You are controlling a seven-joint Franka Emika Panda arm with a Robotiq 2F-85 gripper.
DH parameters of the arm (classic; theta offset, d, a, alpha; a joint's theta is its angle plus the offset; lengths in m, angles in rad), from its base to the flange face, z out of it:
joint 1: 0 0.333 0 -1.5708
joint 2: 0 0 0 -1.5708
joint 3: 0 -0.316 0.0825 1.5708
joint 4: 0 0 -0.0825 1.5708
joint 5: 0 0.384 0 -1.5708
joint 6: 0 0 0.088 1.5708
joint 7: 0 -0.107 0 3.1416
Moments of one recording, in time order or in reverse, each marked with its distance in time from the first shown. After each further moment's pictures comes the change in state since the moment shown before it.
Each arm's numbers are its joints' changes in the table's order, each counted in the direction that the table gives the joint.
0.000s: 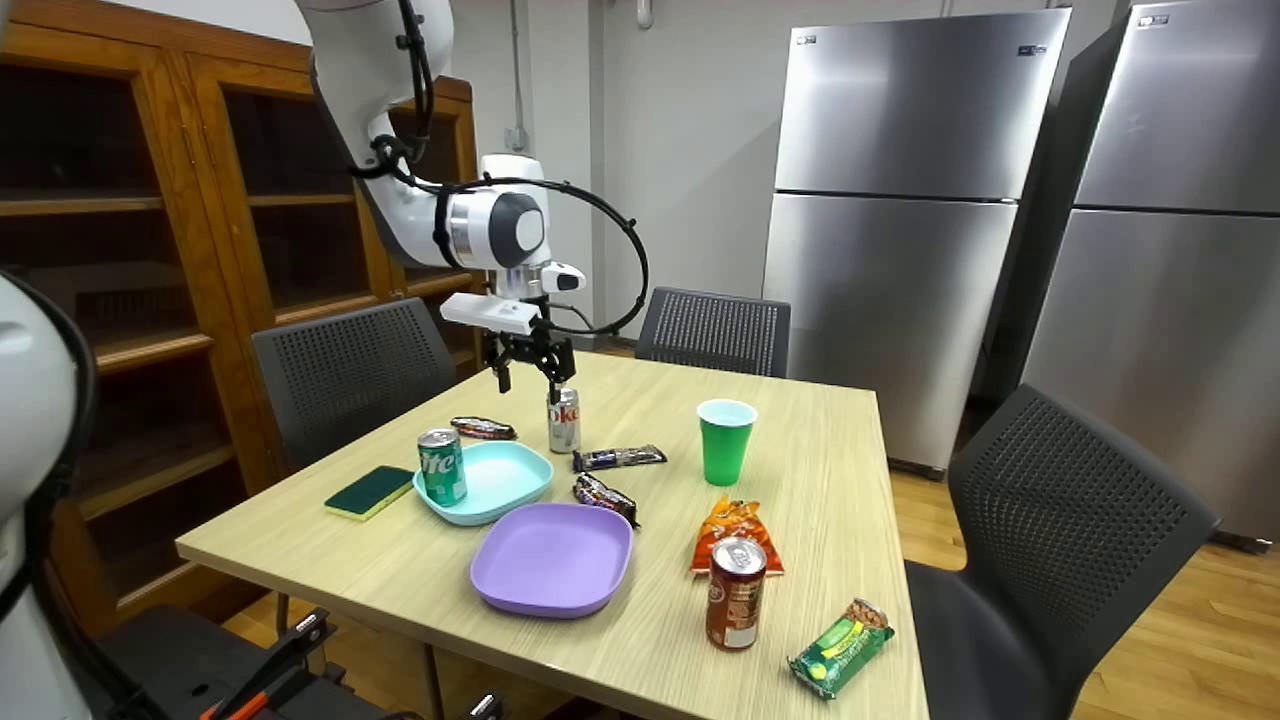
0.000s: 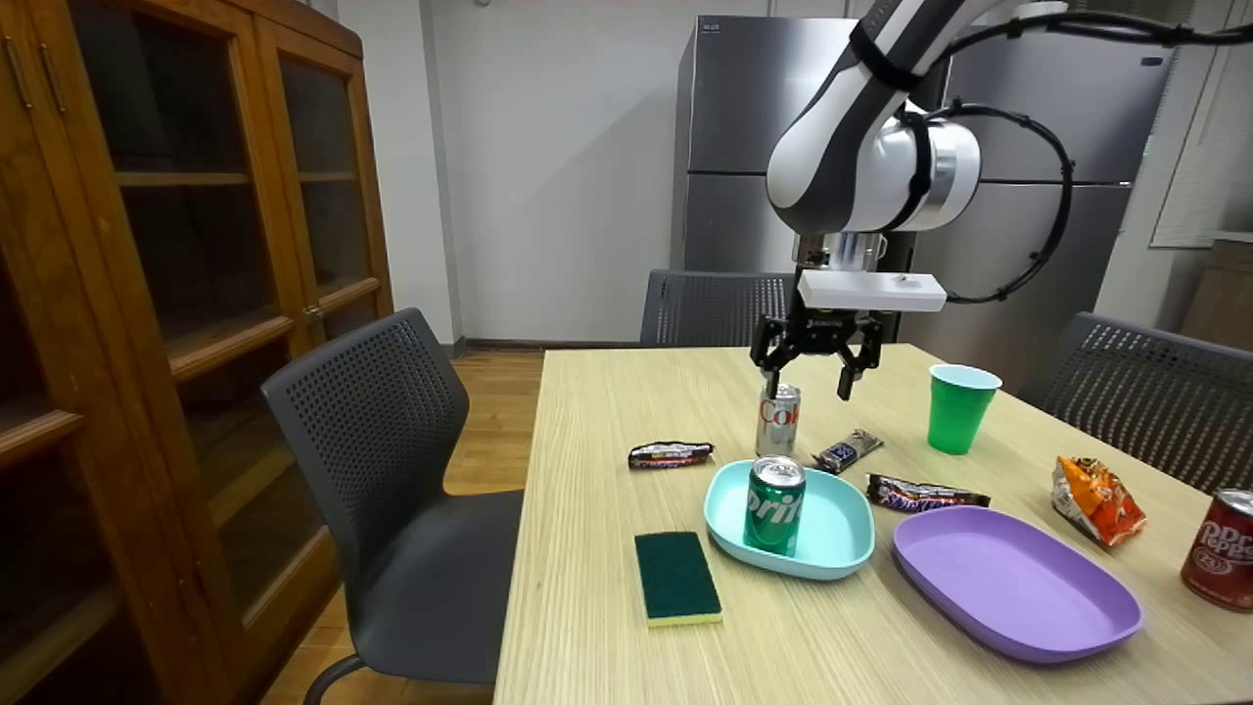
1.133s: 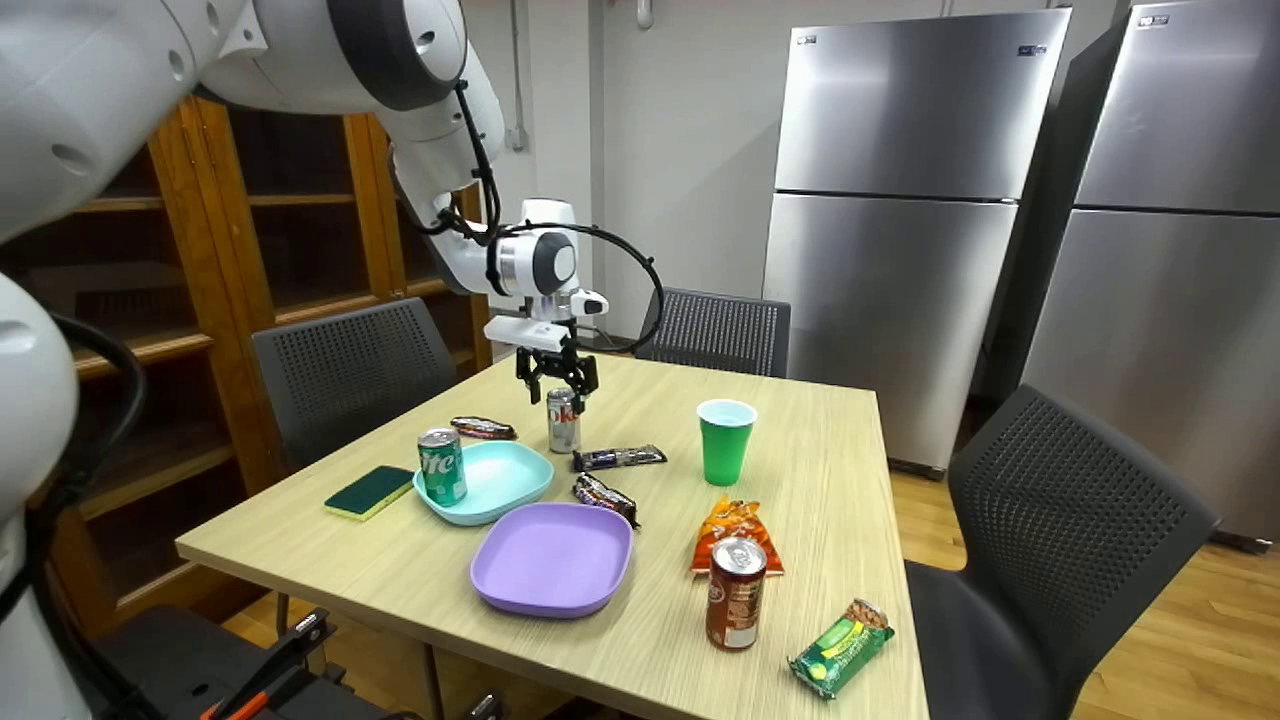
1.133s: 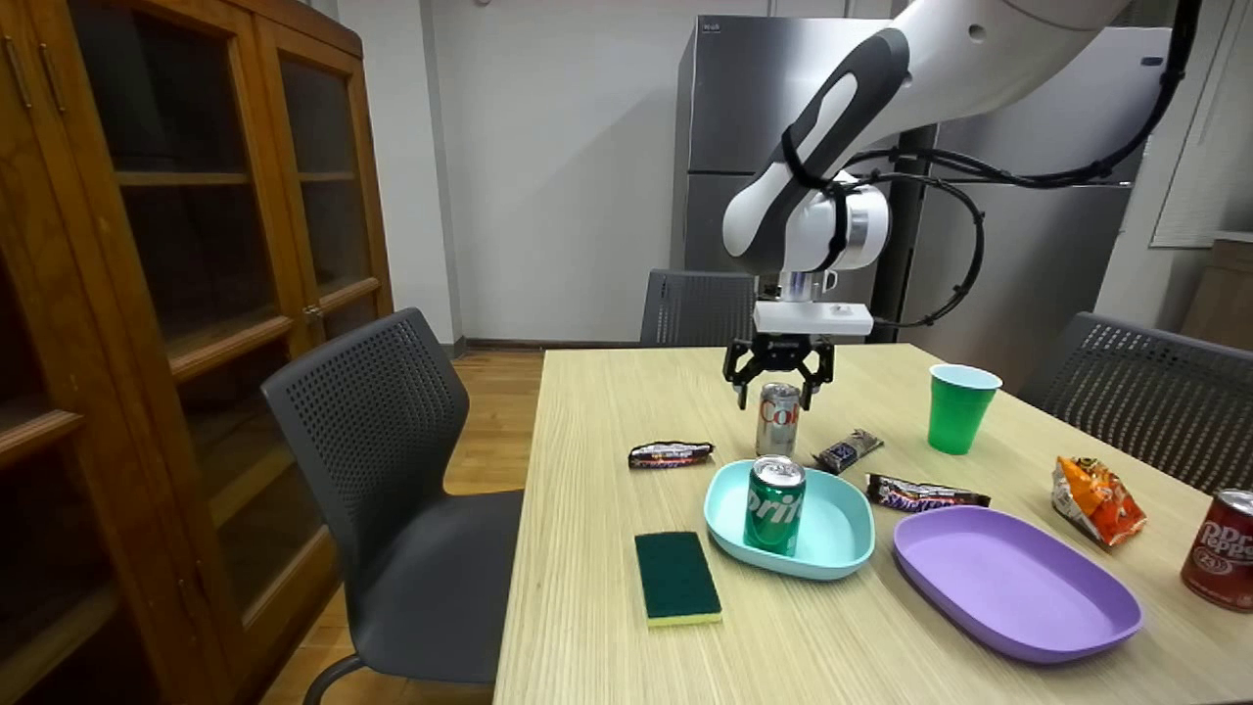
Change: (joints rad) arm 0.006 0.365 0.017 -0.493 0.000 0.165 -0.033
